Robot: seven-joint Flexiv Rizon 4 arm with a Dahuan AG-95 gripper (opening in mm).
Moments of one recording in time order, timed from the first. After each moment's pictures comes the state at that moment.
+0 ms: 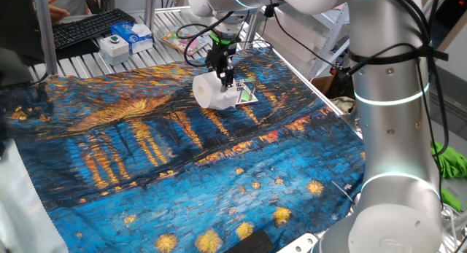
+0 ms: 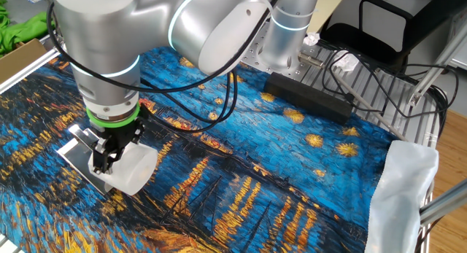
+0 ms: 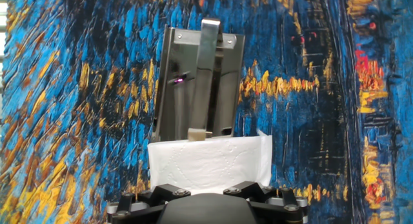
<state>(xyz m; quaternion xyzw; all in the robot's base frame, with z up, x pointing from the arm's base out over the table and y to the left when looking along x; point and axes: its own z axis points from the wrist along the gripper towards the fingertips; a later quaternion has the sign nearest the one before) 0.660 -0.125 0.091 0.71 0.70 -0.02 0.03</state>
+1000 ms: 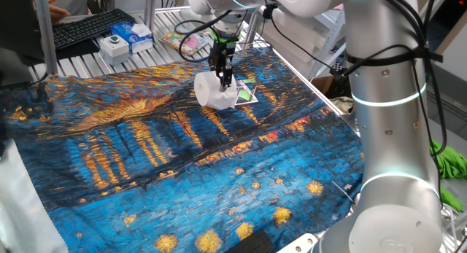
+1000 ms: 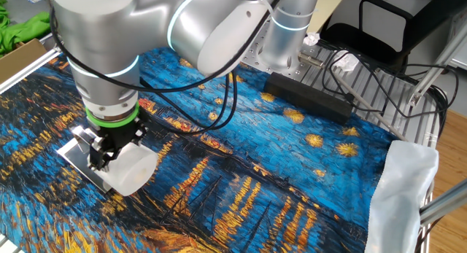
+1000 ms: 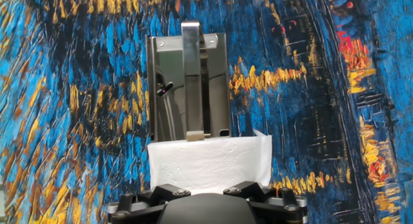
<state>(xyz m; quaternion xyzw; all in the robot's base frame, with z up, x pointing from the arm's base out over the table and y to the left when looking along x) 0.662 -0.128 0.092 0.76 0.65 -0.02 0.04</state>
